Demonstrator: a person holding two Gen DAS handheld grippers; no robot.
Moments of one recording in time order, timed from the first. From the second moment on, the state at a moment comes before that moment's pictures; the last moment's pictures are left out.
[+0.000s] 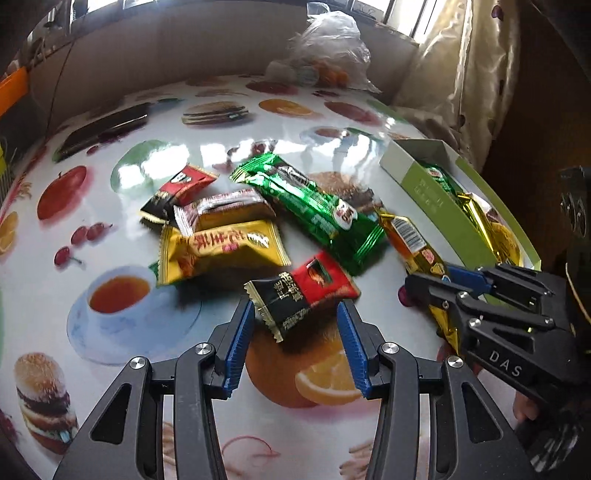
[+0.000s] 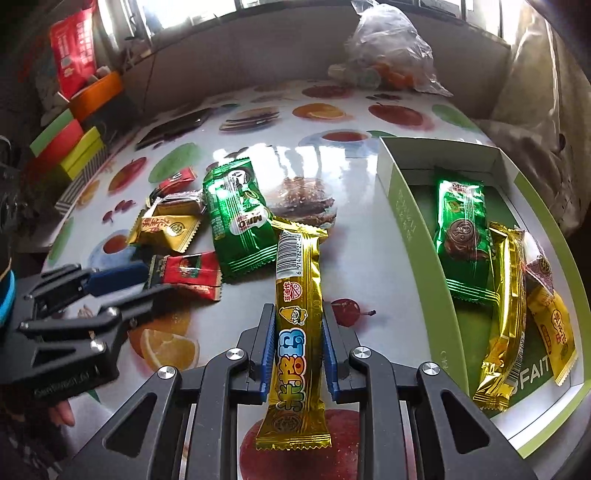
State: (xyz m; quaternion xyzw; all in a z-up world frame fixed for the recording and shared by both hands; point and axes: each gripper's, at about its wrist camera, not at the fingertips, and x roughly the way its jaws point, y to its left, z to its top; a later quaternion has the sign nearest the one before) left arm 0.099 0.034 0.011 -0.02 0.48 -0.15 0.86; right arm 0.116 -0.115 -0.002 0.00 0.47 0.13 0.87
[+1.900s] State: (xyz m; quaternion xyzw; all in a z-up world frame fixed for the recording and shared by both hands) left arm 0.110 -0.005 0.010 0.09 0.47 -0.18 0.86; right arm 0.115 -0.120 -0.004 0.01 0.47 0.13 0.87
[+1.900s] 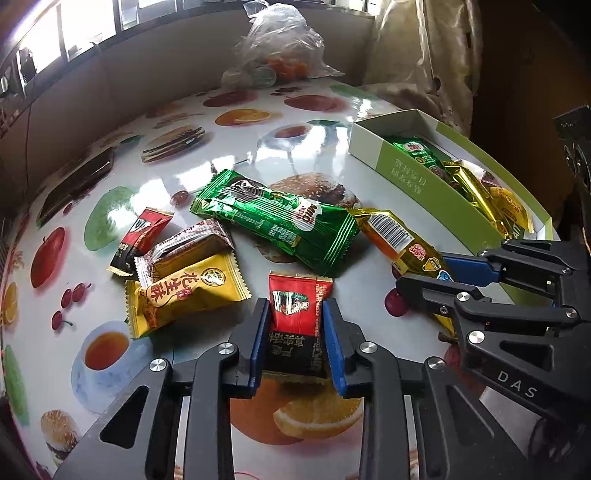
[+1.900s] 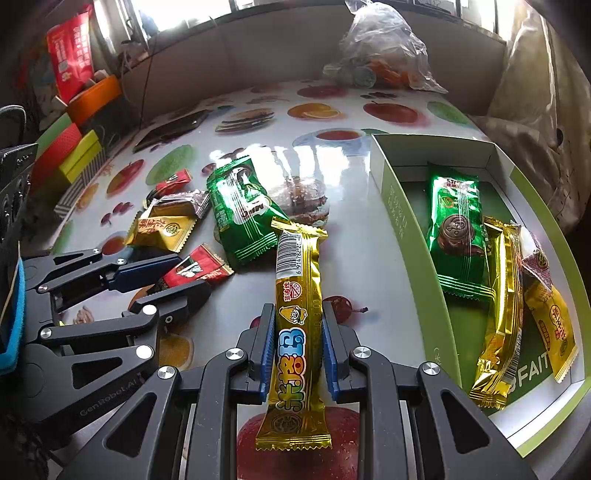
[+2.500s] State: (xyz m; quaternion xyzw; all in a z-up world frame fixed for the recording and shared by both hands) left arm 0.106 0.002 0.017 0.08 0.46 -0.17 0.87; right arm 0.115 -0.120 -0.004 0.01 0.47 0.13 0.87
